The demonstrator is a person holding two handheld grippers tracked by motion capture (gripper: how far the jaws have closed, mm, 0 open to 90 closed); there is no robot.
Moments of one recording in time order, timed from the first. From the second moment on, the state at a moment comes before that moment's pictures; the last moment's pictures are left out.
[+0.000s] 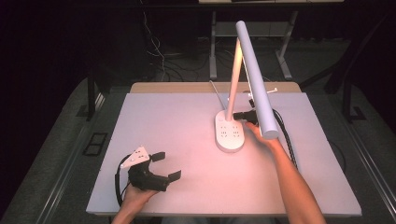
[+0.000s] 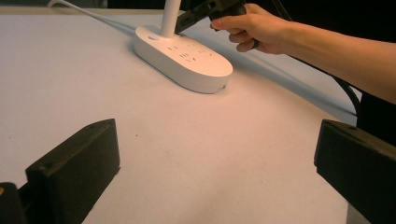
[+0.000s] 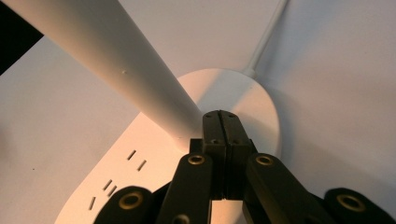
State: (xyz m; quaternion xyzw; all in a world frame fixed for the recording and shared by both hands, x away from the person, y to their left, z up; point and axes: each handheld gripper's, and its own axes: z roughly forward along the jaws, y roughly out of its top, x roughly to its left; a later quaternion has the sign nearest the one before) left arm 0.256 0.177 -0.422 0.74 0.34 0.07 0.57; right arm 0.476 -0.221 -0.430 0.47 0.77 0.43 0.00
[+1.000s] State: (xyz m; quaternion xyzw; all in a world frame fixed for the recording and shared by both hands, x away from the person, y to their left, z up) left arm 0.255 0.177 -0.422 0.75 0.34 0.07 0.57; right arm 0.473 -0.218 -0.429 0.48 0.77 0.42 0.01
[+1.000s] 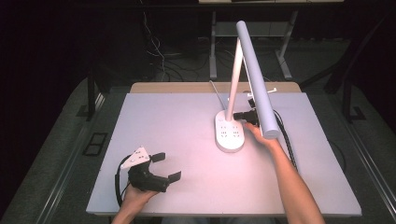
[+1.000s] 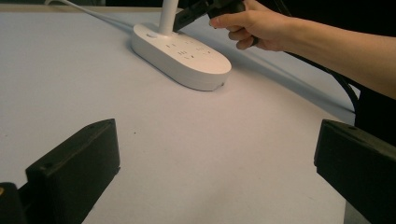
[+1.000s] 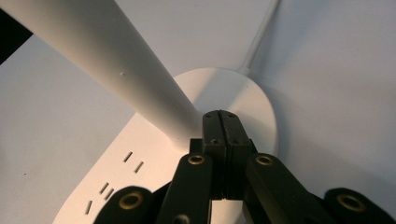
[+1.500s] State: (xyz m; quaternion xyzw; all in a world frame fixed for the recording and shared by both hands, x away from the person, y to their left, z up) left arm 0.254 0.177 -0.422 0.75 0.34 0.07 0.57; right arm 0.472 -0.216 -0.429 0.48 0.77 0.42 0.02
